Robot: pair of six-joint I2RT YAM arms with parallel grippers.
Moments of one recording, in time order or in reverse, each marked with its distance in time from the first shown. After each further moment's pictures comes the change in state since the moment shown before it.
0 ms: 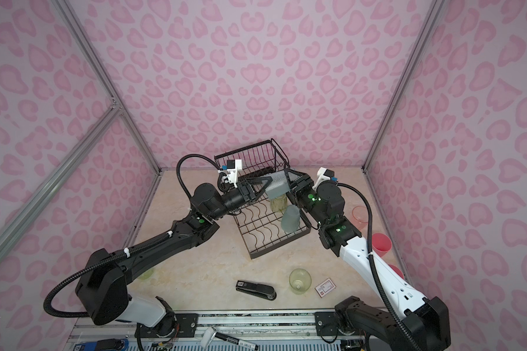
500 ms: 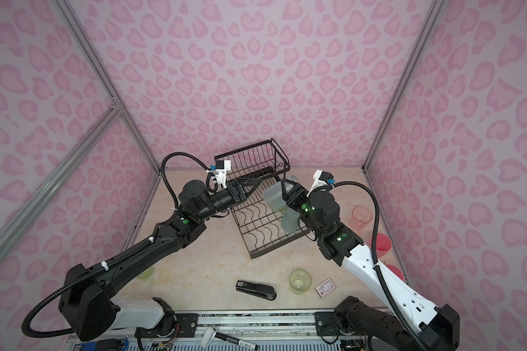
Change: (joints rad) left arm 0.079 -0.147 -0.014 -0.316 -0.009 0.124; right arm 0.190 -0.065 0.011 -0.175 0.300 -0.442
